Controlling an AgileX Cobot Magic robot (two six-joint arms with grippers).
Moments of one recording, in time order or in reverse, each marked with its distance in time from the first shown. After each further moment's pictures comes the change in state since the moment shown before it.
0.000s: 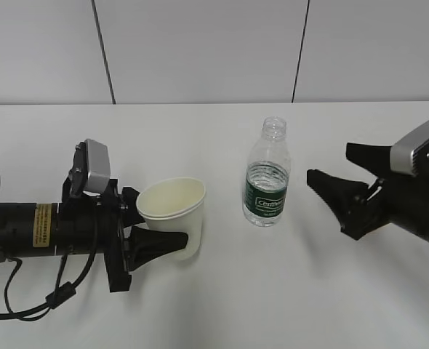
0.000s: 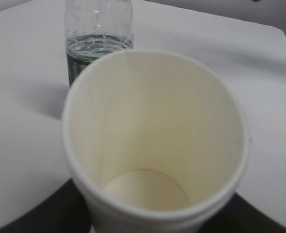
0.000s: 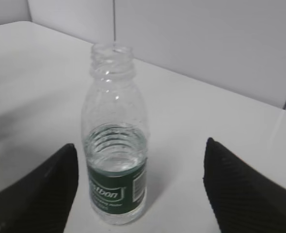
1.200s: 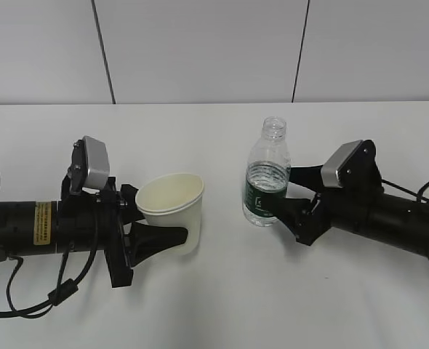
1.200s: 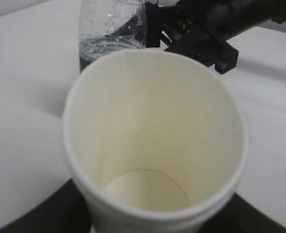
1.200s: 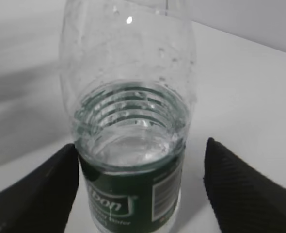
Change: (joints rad) left arm 0.000 0.000 0.000 -0.026 0.000 0.000; right arm 0.010 0.409 -0.326 -0.216 -0.033 0.040
